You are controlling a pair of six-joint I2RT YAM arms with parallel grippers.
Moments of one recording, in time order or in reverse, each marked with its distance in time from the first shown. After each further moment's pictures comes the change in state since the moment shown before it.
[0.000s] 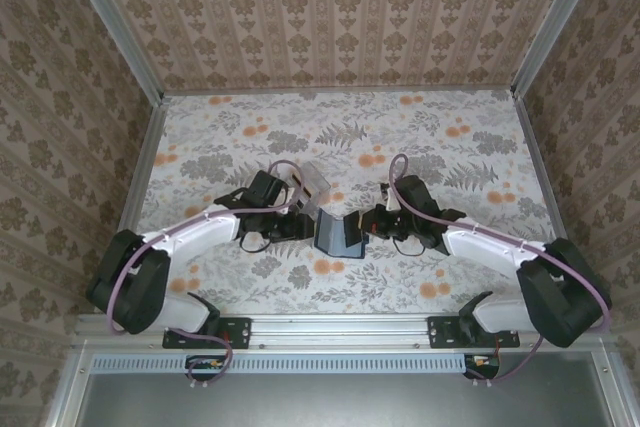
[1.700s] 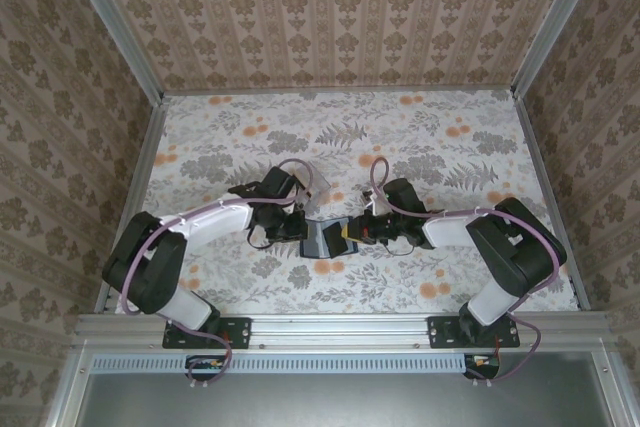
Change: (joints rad) left arm -0.032 0.126 0.098 -0.112 -0.078 -0.032; right arm -0.026 0.299 -0.019 0.333 -0.307 -0.010
